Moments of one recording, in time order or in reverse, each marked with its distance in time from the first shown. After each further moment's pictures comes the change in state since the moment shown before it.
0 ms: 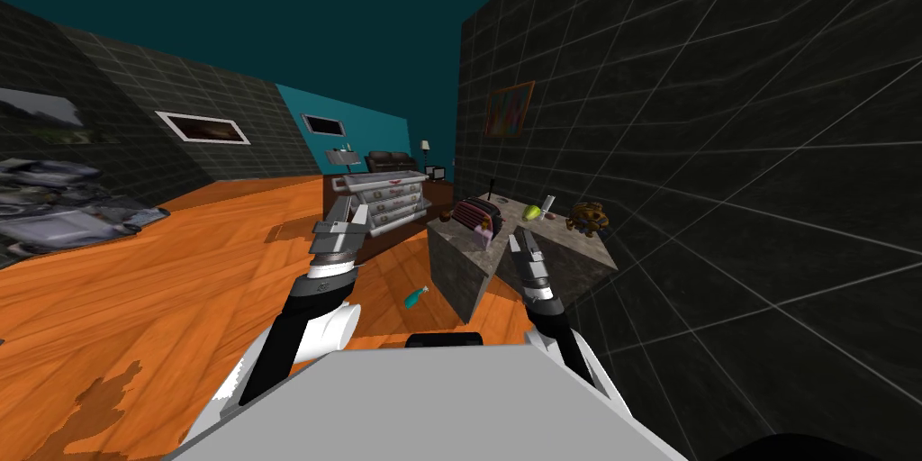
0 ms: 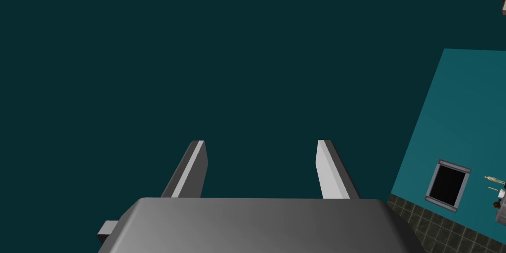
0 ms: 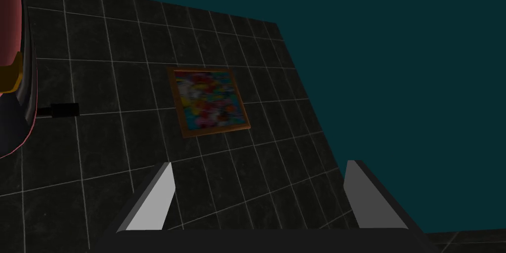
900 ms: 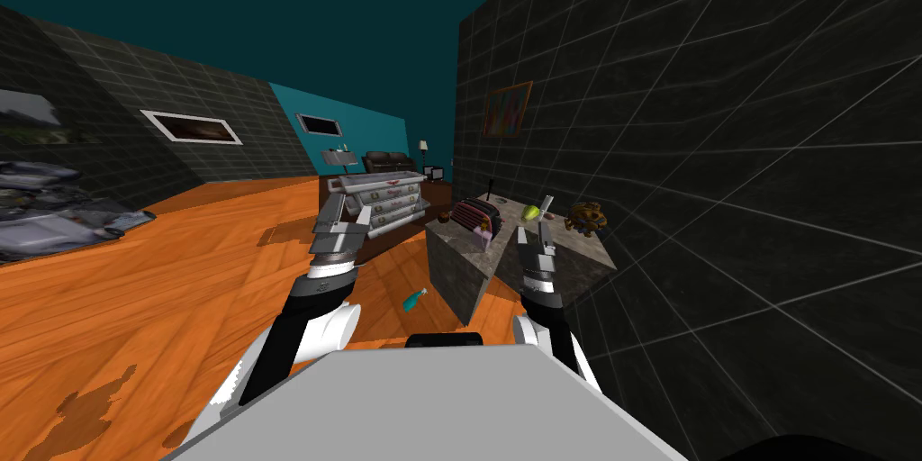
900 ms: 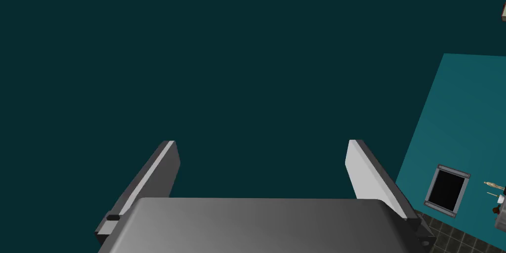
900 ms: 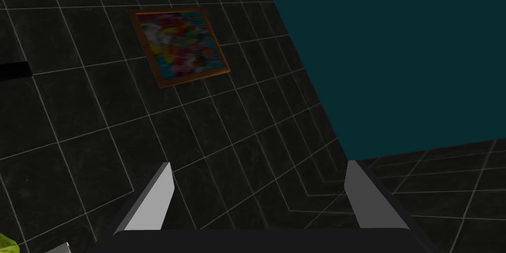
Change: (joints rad) left arm 0.000 0.000 0.000 0.000 0.000 0.000 0.000; right arm -0.035 0.232 -0.023 -0.035 -0.019 0.001 0.013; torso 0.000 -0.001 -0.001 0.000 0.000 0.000
